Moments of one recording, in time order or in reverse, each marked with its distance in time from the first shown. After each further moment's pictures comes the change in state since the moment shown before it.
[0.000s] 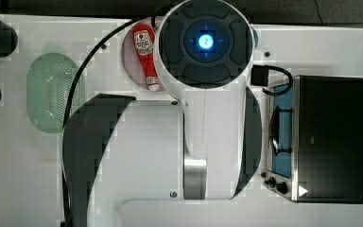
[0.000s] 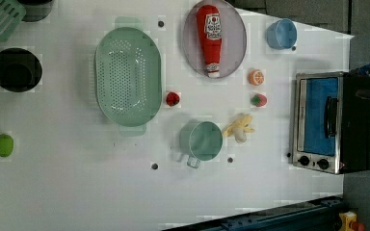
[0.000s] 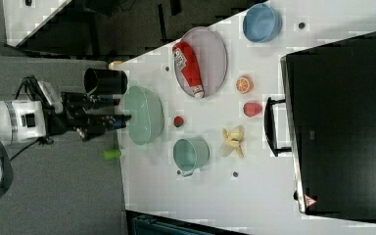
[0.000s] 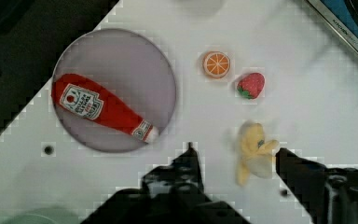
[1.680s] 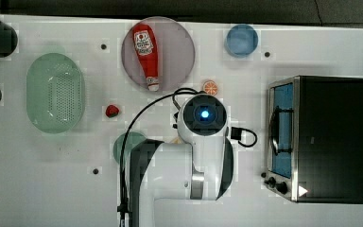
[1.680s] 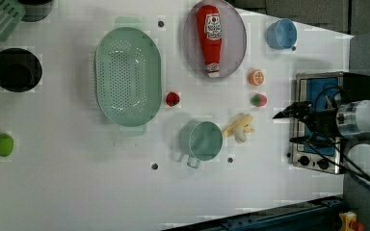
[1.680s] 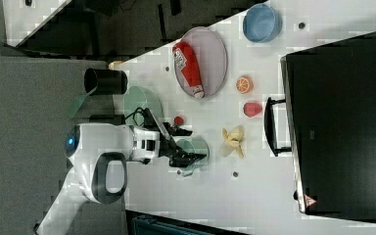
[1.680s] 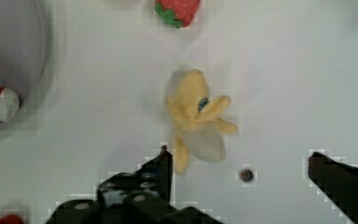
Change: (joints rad) arm -0.027 0.018 -0.016 -0.586 0.009 0.434 0.023
